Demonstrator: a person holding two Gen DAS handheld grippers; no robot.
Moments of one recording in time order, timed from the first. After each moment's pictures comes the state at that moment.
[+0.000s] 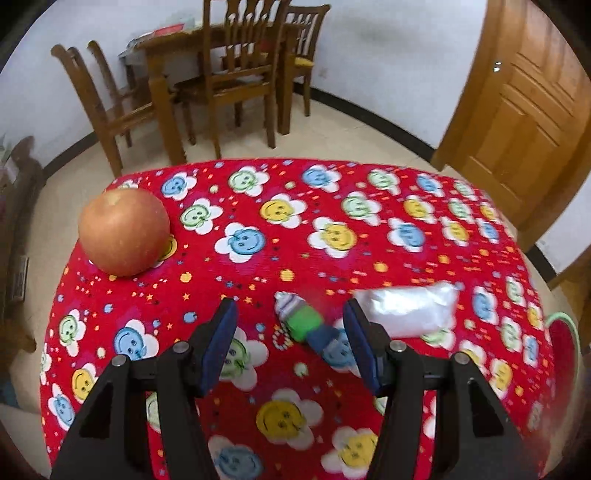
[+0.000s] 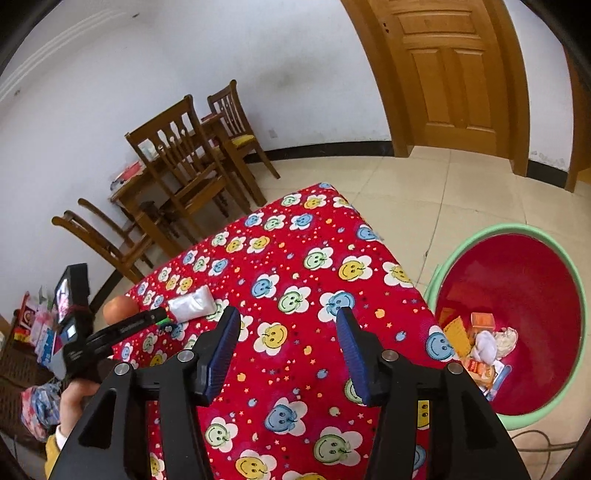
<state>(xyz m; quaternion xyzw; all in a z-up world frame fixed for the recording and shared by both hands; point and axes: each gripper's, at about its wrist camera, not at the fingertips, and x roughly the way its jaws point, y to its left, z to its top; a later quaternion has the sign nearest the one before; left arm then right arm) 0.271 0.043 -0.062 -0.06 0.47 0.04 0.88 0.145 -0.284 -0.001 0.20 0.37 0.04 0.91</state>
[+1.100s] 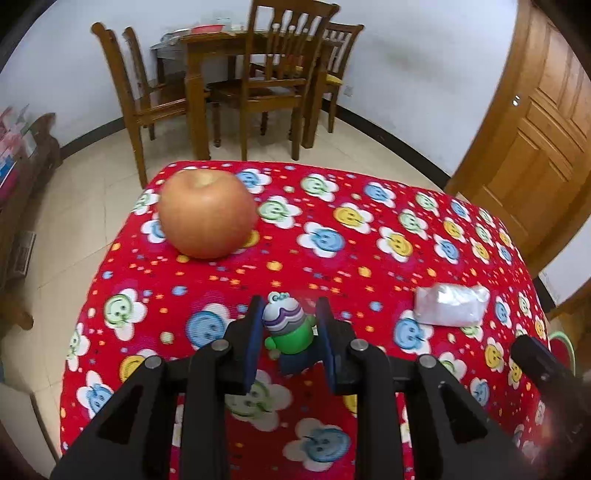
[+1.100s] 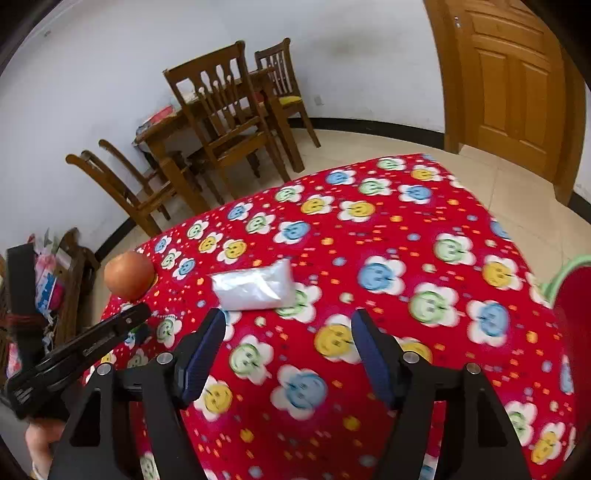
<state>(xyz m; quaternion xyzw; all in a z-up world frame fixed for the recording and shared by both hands) 0.234 0.110 -0.054 -0.11 0.43 0.07 0.89 0.222 -0.158 -0.038 0.12 0.41 0.11 0.90</state>
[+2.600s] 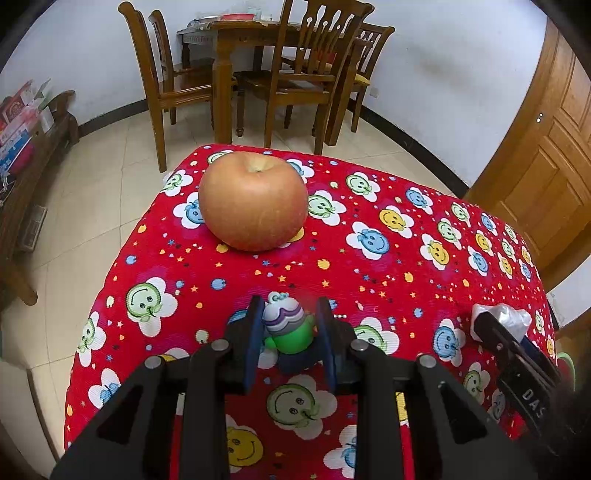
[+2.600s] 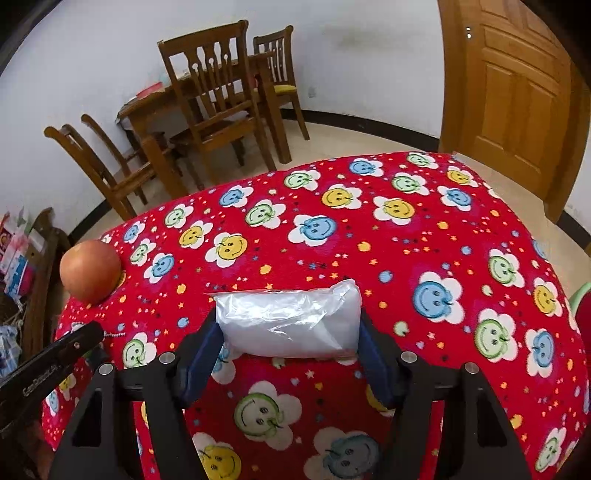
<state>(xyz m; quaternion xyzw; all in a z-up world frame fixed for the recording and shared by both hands) 0.235 0.138 -0.068 -0.14 0.44 0.10 0.88 0.260 -0.116 -0.066 0.07 0.42 0.08 0.90</state>
